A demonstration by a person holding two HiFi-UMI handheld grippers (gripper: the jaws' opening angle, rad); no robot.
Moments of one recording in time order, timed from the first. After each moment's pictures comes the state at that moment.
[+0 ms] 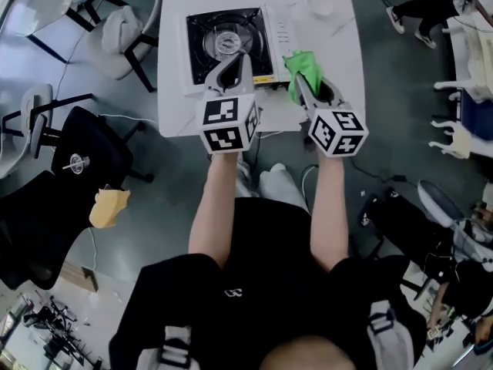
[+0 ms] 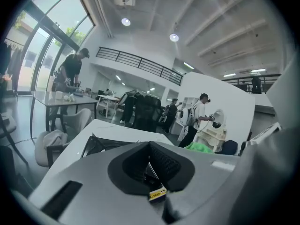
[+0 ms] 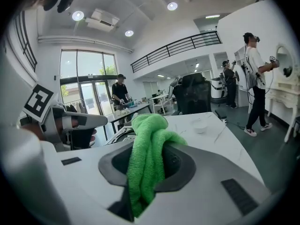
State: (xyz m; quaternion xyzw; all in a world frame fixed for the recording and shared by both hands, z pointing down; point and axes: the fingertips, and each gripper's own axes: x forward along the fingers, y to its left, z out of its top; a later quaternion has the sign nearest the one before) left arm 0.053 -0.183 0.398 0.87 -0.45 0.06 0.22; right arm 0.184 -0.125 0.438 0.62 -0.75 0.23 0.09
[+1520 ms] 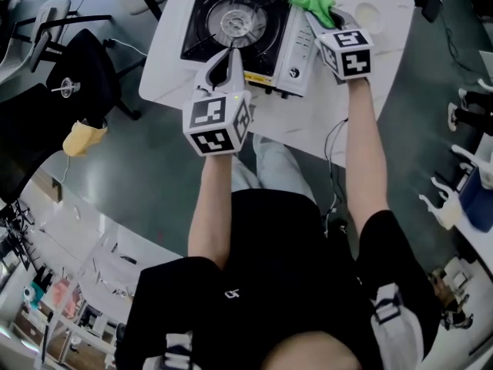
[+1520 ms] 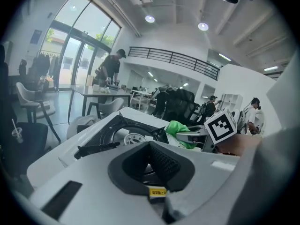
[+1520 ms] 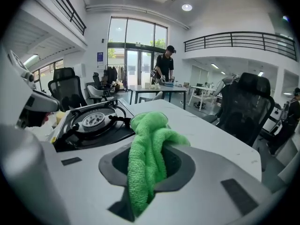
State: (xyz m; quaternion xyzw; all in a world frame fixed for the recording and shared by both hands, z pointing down) left arm 0.045 -0.197 0.467 0.73 -0.61 0.09 0.28; right arm 0.199 -0.330 0.524 0.38 -0.86 0.11 0.31
